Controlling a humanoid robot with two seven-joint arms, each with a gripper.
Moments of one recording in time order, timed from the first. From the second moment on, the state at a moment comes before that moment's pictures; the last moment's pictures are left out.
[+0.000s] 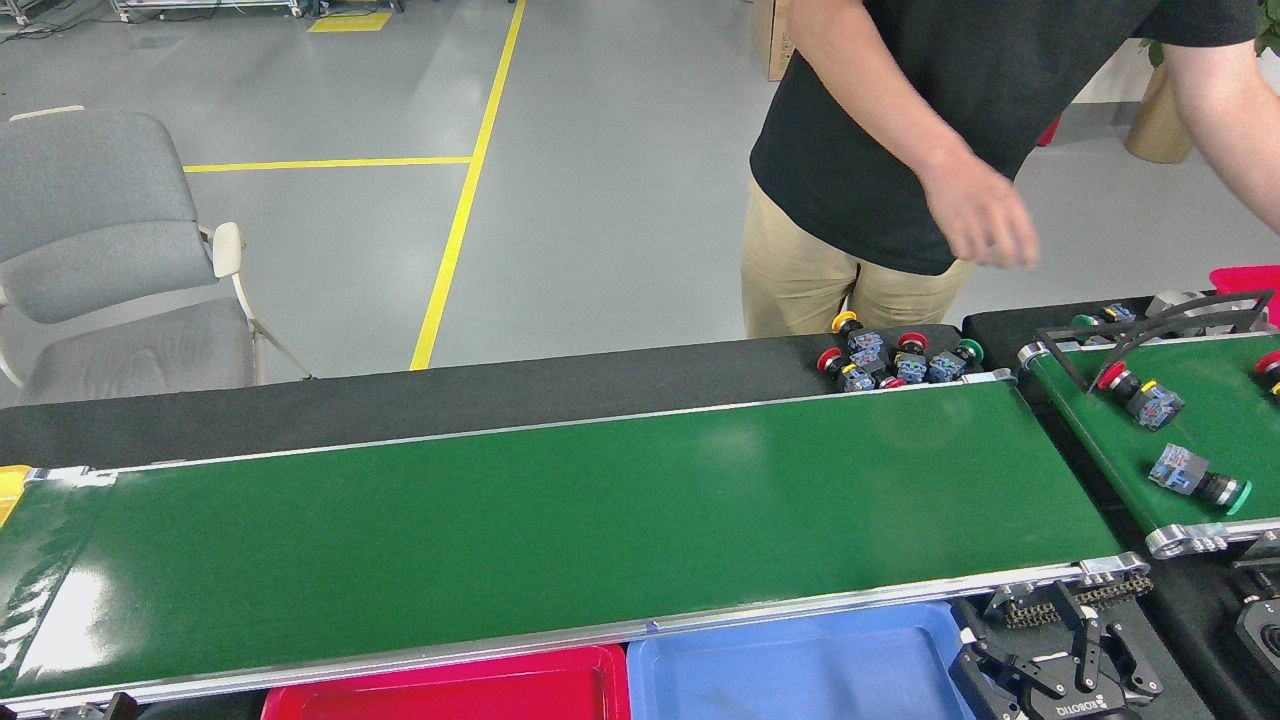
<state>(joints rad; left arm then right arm) 0.37 0.10 0.67 -1.64 -1.33 -0.57 0.05 0.26 -0.09 -0.21 -1.72 1.27 -0.34 0.01</state>
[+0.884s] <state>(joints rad) 0.38 0.10 0.68 -1.62 -1.33 -0.45 0.04 0.23 -0.10 -0.24 -1.65 1.27 -0.33 0.07</state>
